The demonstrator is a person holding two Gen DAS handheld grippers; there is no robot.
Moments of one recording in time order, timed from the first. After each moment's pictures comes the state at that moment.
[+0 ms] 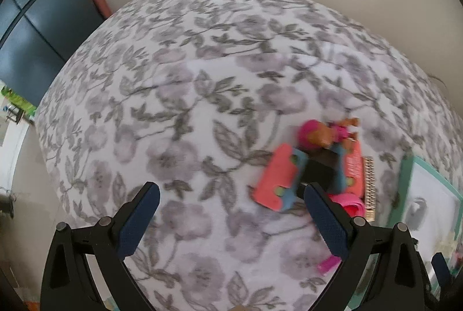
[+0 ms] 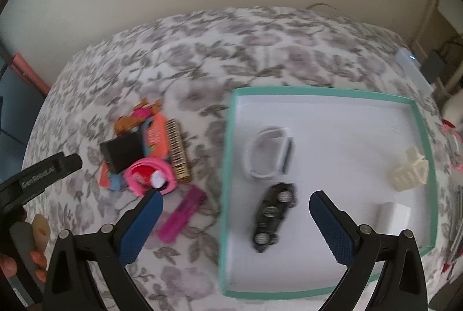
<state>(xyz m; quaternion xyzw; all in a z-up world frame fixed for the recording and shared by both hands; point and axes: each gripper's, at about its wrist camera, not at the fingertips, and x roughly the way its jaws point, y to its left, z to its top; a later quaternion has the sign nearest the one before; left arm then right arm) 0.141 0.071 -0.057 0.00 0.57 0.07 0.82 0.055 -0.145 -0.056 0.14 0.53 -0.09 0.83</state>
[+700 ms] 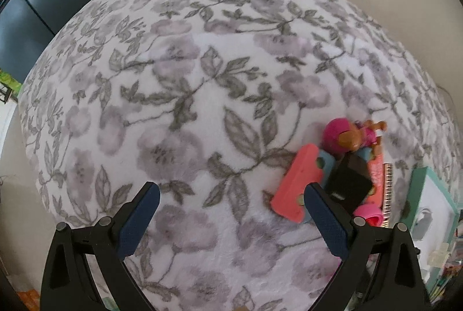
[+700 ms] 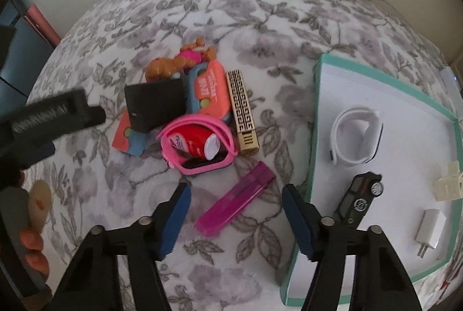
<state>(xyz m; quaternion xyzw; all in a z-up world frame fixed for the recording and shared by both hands) 0.157 0.095 -0.089 -0.05 0.60 0.05 0.80 0.078 -0.077 -0.100 0.09 0.59 -0.03 0.80</state>
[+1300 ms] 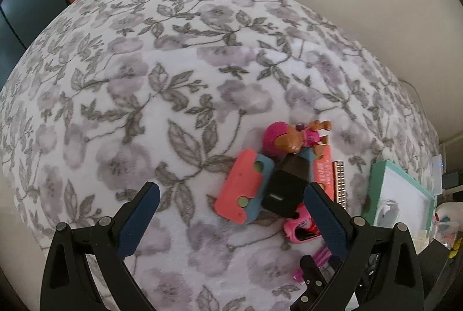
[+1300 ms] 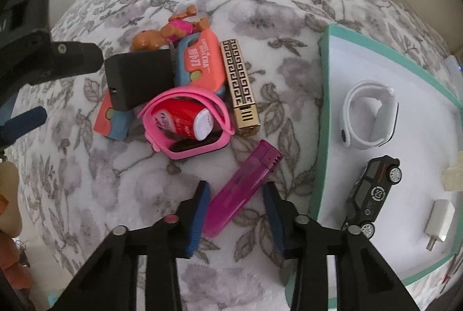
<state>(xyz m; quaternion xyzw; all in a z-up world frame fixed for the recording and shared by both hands) 0.159 0.068 -0.074 -0.07 0.58 -0.03 0.81 0.075 -0.068 -0.128 0.08 0.62 -0.04 0.78</state>
